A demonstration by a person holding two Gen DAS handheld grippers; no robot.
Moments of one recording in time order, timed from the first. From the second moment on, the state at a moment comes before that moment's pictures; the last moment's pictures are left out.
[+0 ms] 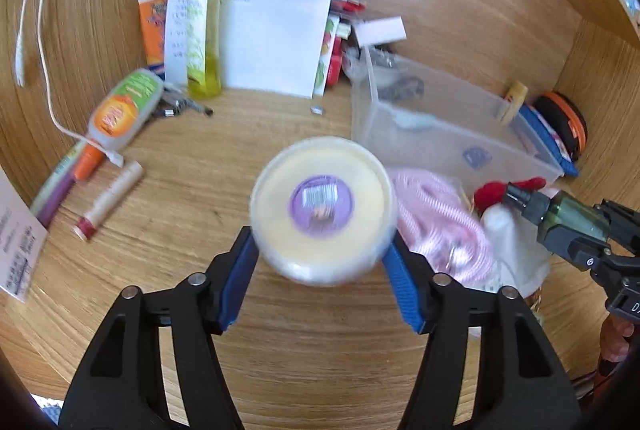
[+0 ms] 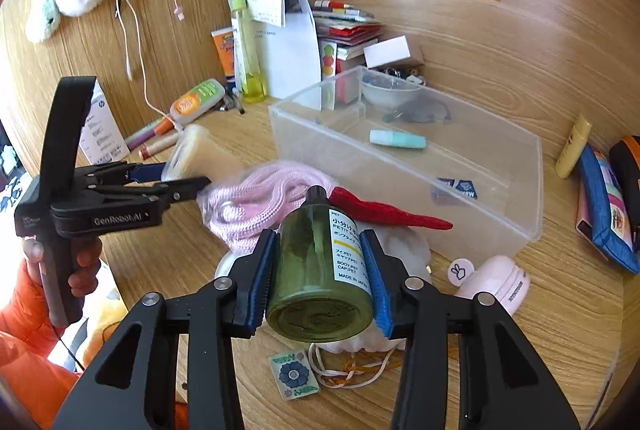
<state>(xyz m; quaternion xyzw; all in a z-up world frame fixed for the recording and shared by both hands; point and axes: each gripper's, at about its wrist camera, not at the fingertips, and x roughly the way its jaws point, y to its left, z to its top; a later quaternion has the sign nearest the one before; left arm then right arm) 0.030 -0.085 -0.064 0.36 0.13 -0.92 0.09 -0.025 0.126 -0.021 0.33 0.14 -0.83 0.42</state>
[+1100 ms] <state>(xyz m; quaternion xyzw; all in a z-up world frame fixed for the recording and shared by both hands) -0.009 -0.089 -0.055 0.35 0.12 -0.92 0.10 -0.063 0.150 0.007 0.29 0.07 -0.86 0.41</state>
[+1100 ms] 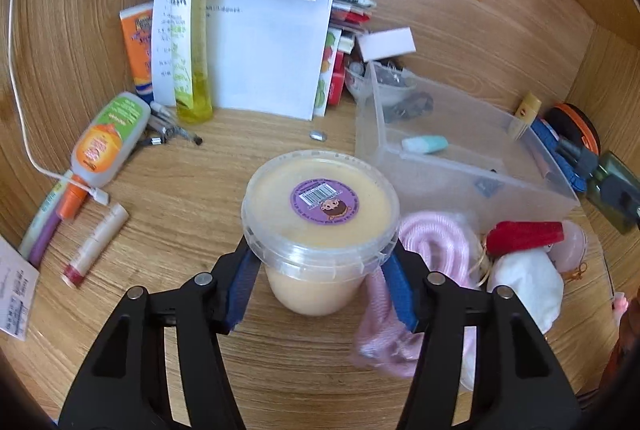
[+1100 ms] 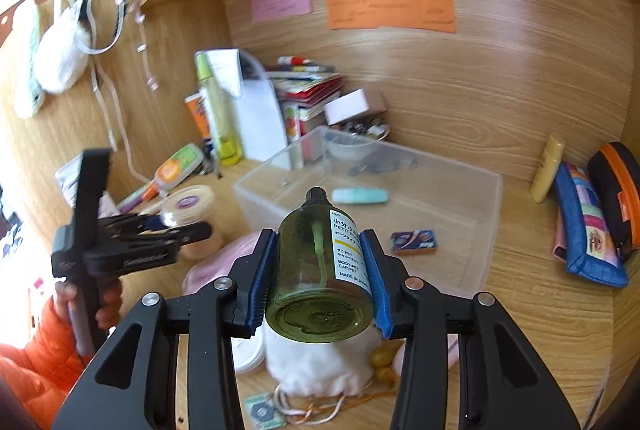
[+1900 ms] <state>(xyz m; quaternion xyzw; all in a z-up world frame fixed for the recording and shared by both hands) -0.077 -0.071 0.023 0.30 0.10 -0.95 0.04 -0.159 0.140 0.004 0.31 0.04 -0.89 0.34</state>
